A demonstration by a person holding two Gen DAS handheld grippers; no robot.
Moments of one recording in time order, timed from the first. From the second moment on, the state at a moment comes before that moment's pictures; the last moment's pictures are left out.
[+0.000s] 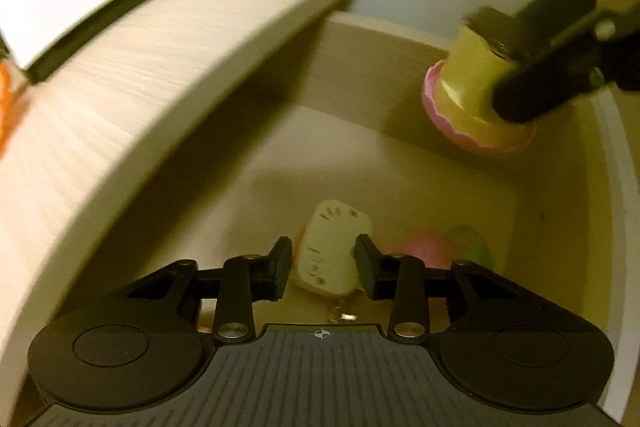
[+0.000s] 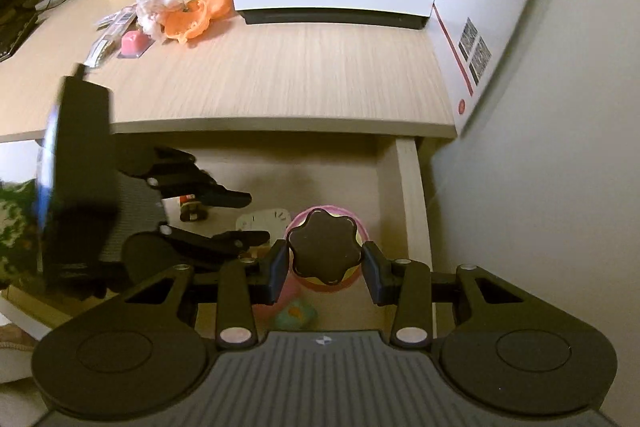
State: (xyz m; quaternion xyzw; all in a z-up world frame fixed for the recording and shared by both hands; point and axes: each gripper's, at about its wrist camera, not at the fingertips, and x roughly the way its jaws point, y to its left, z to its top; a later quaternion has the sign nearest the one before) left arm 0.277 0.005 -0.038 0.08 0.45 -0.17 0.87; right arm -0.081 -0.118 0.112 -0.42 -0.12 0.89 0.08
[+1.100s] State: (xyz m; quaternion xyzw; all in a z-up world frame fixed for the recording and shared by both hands) left arm 0.185 0.135 0.132 -0.11 0.30 0.00 0.95; right arm -0.119 -0.185 0.171 -0.31 -0.13 0.93 -0.14
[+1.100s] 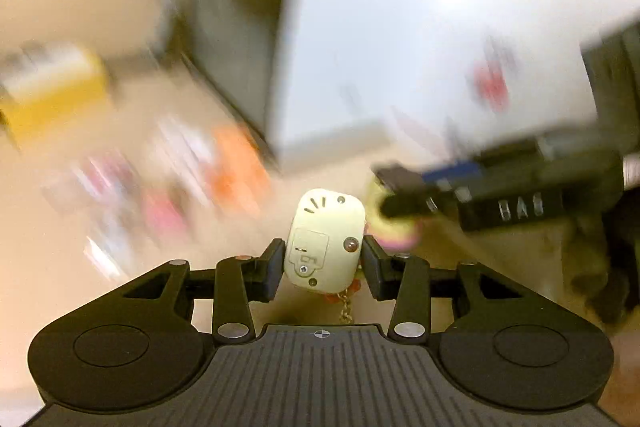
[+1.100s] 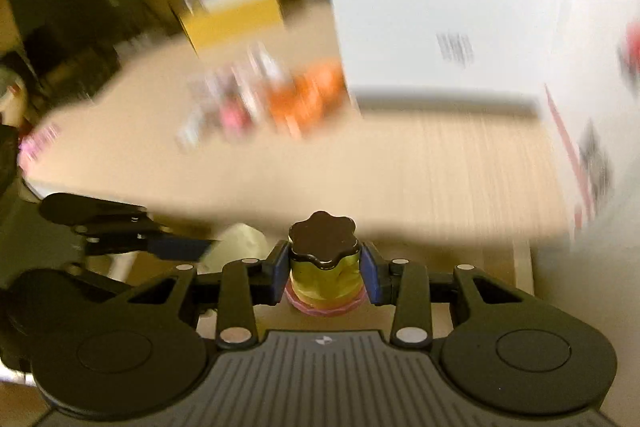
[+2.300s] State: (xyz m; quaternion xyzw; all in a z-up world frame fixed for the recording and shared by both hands) left arm 0.228 0.292 0.047 -0.20 0.33 0.15 0.91; right arm -0.249 -0.262 0.126 -0.26 -0.24 0.93 -0.11
